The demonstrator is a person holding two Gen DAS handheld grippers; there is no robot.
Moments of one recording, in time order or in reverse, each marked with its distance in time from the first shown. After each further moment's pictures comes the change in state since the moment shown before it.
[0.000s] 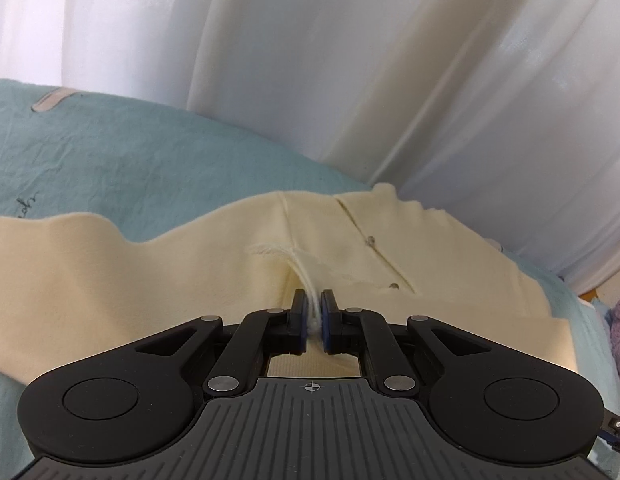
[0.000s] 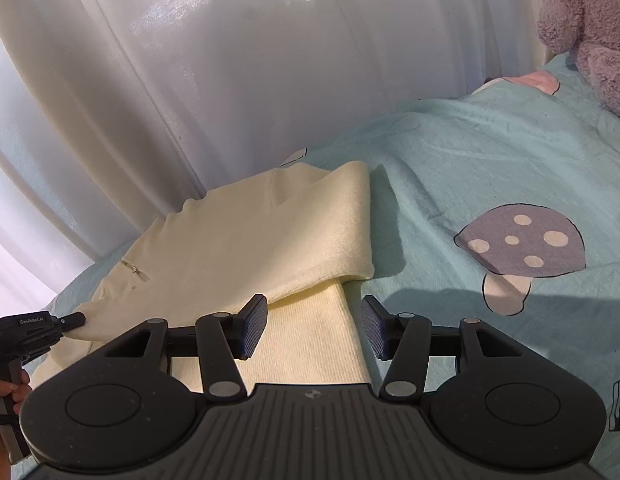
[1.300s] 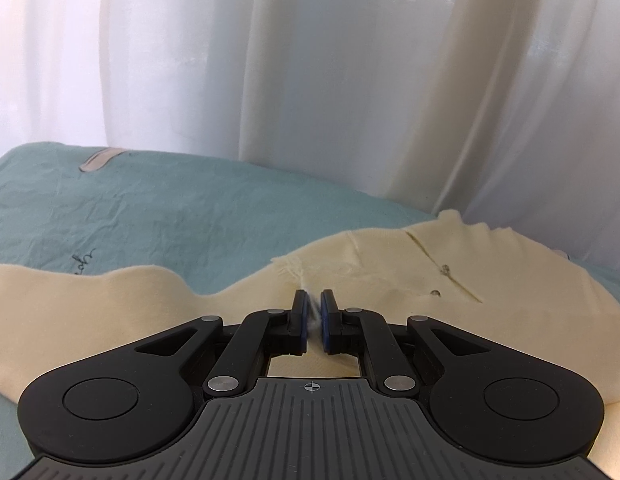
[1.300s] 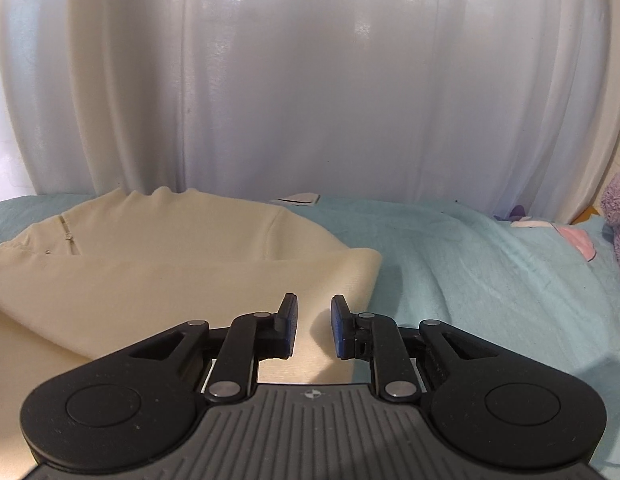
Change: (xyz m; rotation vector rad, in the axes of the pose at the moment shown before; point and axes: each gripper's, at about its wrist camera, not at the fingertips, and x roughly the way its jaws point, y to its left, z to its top) left arm 0.009 0.007 -0.003 0.095 -0.144 0.187; right arm 0.067 0.058 0.024 -0.434 -0.094 -0.171
